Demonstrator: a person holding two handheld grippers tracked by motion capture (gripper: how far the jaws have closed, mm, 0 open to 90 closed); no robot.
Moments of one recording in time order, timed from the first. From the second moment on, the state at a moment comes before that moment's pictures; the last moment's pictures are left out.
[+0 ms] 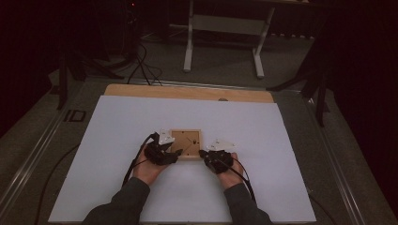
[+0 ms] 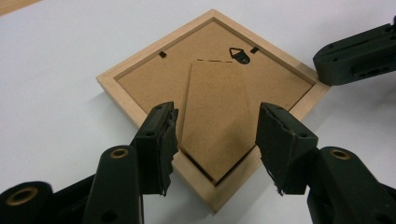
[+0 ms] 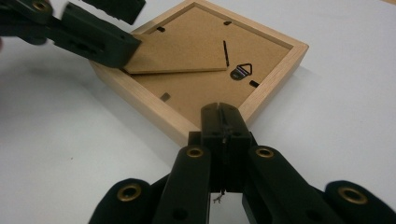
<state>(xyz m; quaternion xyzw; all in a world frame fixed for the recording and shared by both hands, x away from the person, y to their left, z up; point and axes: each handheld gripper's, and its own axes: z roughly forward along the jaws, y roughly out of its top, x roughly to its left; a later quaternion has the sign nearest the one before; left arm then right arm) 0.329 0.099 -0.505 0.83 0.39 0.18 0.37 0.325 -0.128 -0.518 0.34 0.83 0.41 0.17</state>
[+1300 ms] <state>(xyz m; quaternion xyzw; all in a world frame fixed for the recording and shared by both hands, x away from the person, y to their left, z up) 0.348 0.088 -0.498 0.84 0.39 0.15 0.34 0.325 -0.129 -0.519 0.34 0.83 0.41 0.17</state>
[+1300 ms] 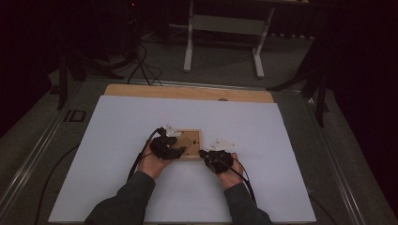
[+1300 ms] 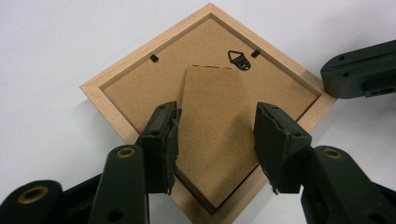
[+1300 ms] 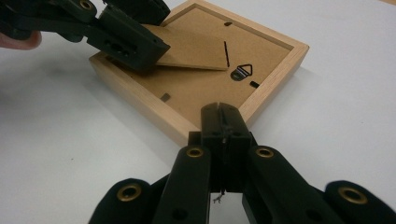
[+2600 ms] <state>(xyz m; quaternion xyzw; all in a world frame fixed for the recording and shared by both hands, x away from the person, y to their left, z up) 0.317 0.124 -0.499 0.84 0.41 0.11 0.34 0.324 -0.128 -0.519 0.34 0.83 0.41 0.17</state>
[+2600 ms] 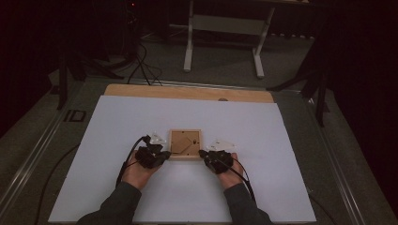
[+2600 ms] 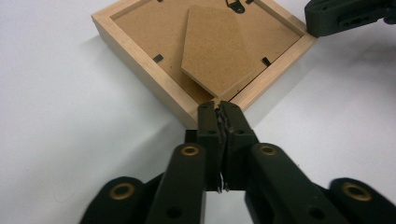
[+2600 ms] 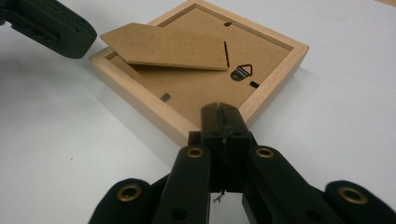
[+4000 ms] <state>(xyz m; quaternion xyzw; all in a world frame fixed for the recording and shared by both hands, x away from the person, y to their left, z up) 0.340 0.099 -0.484 0.83 0.42 0.08 0.36 0.324 -0.128 -0.519 0.34 0.83 0.41 0.17</state>
